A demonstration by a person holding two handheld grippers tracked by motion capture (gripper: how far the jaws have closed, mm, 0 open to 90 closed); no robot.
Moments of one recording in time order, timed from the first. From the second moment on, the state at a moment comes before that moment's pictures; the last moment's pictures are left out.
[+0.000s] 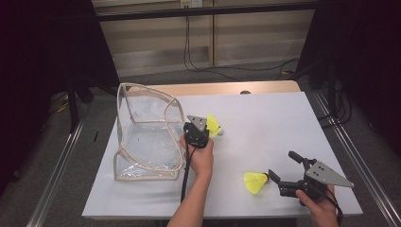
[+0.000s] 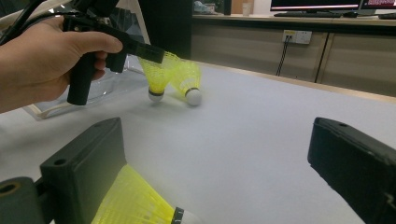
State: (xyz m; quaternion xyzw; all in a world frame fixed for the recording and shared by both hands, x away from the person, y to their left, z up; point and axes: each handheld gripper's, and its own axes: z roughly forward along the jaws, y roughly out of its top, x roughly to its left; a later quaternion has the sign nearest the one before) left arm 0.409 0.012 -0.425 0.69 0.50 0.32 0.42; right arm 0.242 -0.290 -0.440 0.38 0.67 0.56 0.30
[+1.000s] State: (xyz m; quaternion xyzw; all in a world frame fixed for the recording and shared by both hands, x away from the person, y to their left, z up) left arm 0.420 0.000 -0.431 0.70 0.49 0.28 0.44; right arm 0.242 -0.290 -0.440 0.38 0.67 0.56 0.30
